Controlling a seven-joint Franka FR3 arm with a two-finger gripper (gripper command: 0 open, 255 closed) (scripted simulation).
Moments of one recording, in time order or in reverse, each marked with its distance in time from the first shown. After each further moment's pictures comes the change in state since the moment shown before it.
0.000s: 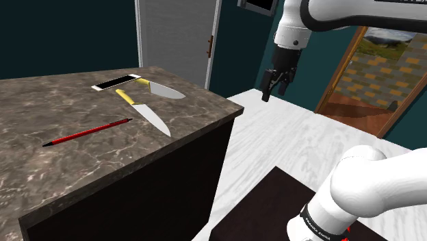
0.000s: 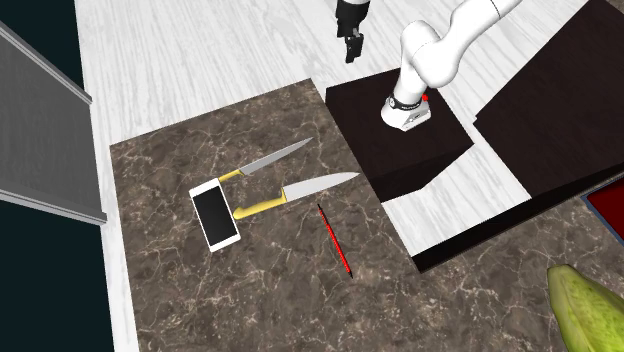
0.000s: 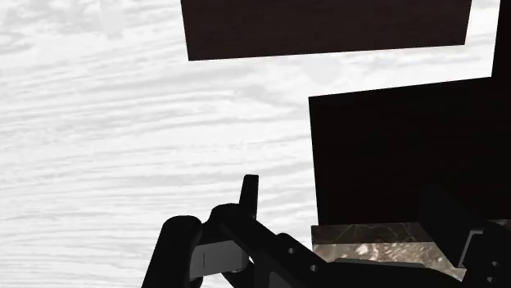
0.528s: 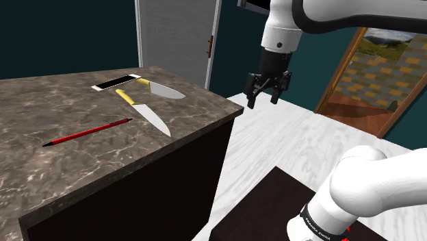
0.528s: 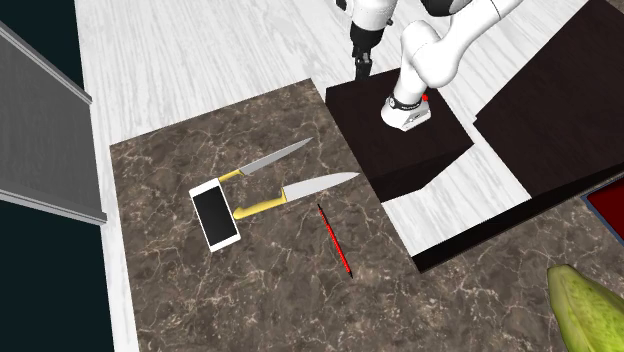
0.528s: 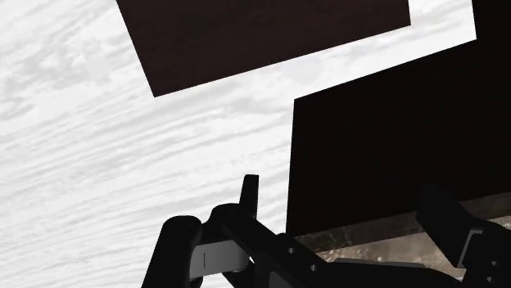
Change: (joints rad) arm -0.016 0.002 0.173 0.000 0.128 -0.003 0.322
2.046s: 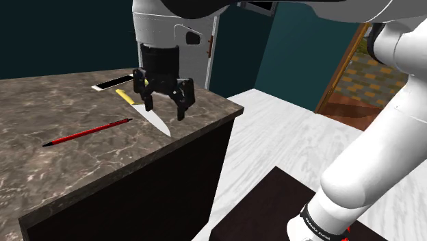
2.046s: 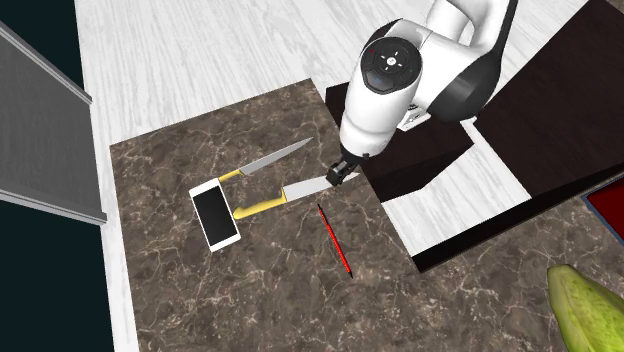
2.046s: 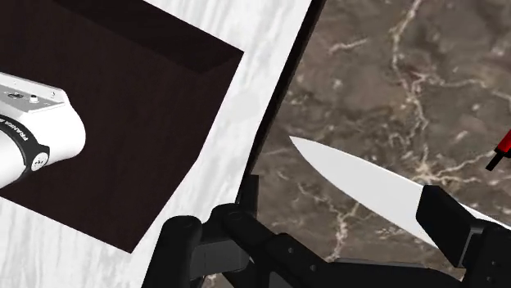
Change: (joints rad) arm -0.258 0.738 0.737 0.608 -0.052 0.101 1.384
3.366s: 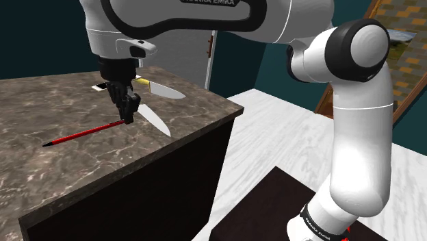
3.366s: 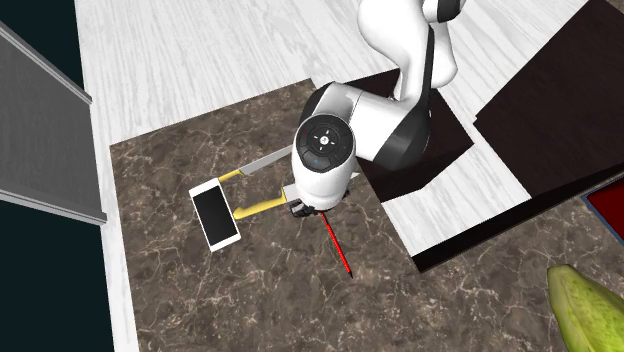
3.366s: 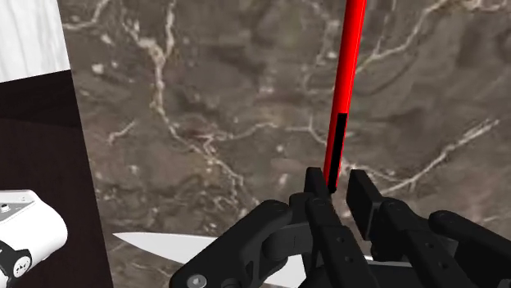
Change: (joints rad) arm 0.270 0.518 -0.059 0.385 -0.384 -0.031 0.528
